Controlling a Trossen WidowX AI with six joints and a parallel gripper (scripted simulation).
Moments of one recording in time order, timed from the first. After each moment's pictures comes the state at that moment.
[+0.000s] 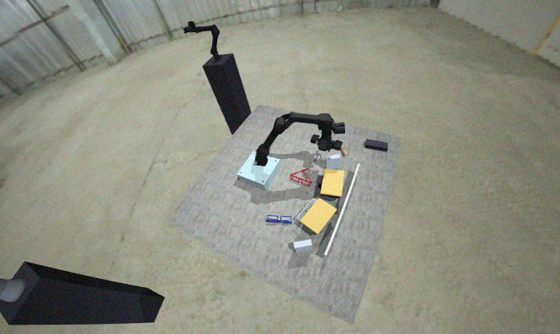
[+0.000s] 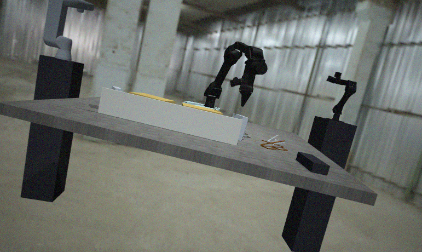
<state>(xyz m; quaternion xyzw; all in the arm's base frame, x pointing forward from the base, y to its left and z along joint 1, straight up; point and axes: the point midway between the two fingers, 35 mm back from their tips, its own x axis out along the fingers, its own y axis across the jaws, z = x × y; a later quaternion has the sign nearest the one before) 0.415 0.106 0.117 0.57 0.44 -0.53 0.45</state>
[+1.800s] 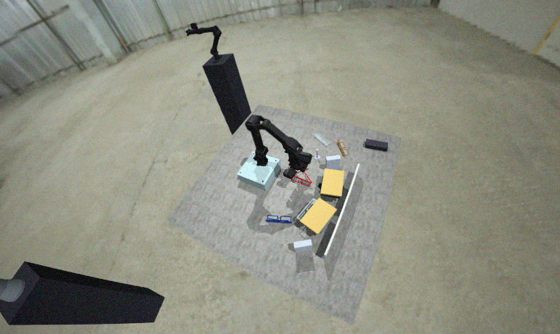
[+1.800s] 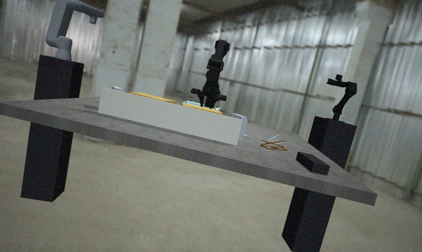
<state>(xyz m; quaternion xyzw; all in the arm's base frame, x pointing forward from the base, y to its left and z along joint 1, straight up) 0.248 -0.045 0.036 0.10 0.69 -0.10 0.71</state>
